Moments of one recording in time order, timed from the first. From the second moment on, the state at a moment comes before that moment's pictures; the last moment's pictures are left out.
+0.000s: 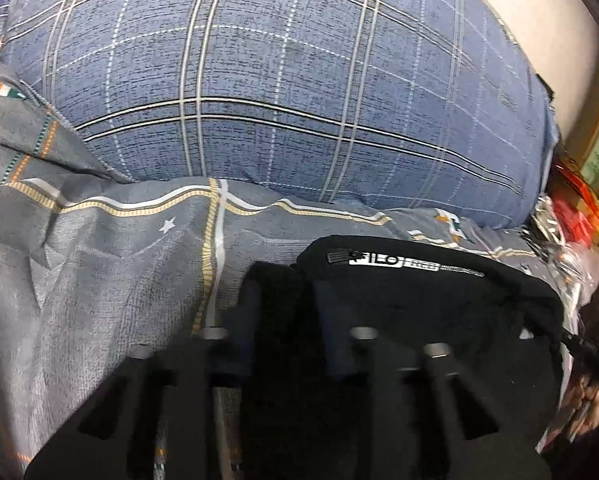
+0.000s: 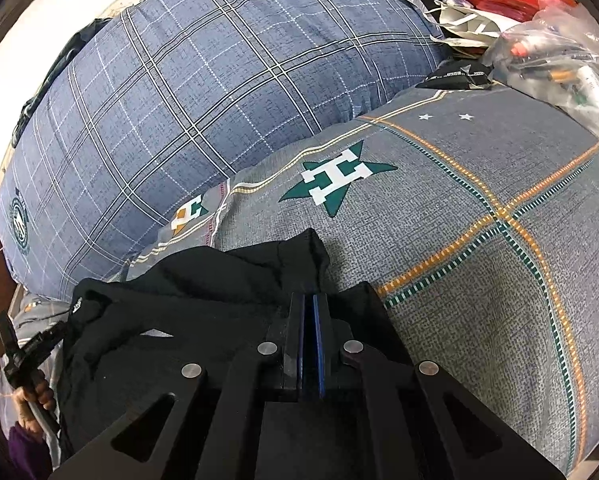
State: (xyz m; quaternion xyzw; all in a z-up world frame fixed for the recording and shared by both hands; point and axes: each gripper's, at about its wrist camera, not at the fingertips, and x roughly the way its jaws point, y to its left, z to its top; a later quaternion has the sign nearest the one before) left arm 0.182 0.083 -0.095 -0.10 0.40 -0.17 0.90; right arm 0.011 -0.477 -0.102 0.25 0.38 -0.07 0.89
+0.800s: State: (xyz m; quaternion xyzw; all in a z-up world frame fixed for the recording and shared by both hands) left arm 0.009 0.095 -0.011 -0.12 0.28 -0.22 0.93; right arm -0.023 -0.498 -0.075 0.30 0.32 -0.09 0.90
